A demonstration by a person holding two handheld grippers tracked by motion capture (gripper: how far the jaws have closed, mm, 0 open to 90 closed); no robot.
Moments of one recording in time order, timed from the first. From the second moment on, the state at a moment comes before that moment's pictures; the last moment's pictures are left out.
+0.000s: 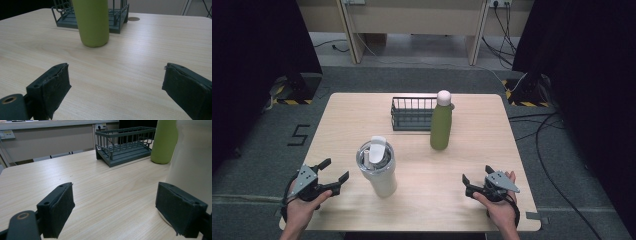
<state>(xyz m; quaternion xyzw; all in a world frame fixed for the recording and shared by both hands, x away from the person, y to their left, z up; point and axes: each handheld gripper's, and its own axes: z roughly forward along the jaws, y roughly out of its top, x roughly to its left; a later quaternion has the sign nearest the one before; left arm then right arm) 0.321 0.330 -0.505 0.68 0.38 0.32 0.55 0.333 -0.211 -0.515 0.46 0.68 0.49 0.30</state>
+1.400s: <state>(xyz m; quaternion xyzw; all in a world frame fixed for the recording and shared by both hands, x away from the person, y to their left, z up) 0.286 0.292 -0.504 0.70 0.31 0.27 0.58 0.337 -0.209 -0.507 0.46 0.67 0.50 0.31</state>
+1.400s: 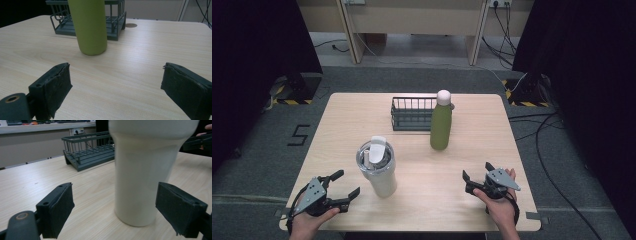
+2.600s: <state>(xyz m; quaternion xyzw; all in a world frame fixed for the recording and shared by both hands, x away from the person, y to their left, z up) 0.326 0.227 -0.507 0.73 0.27 0.24 0.59 0.338 -0.209 -0.512 0.47 0.68 0.49 0.30</state>
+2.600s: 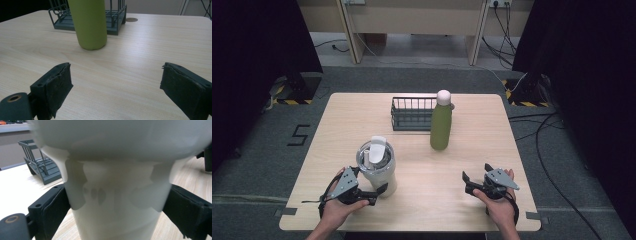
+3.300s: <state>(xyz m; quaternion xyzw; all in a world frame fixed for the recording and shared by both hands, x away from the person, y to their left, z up) 0.336 0.221 -0.511 0.73 0.26 0.22 0.60 0.339 -0.208 -0.516 0.47 0.68 0.48 0.29</state>
